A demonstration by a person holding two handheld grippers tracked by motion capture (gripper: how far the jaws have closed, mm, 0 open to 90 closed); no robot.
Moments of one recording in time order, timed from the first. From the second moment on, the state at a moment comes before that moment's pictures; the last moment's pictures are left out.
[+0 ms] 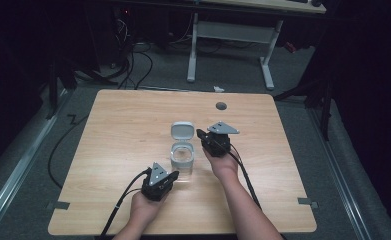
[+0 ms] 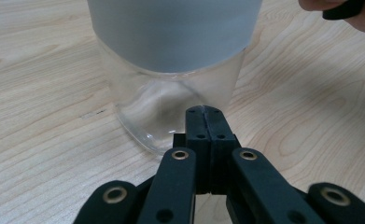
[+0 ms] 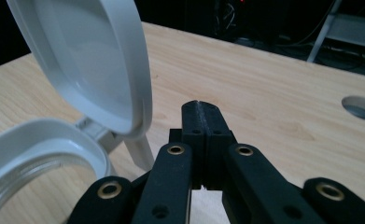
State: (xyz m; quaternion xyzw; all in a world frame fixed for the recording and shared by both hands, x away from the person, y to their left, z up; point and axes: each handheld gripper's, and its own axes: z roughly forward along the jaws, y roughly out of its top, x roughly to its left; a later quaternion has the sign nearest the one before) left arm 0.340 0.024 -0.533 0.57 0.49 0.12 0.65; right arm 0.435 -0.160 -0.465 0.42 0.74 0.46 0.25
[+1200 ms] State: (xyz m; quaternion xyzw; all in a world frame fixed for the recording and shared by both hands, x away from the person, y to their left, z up) left arm 0.339 0.023 -0.533 0.57 0.49 0.12 0.65; right arm 0.395 -0.152 -0.443 0.38 0.74 0.50 0.24
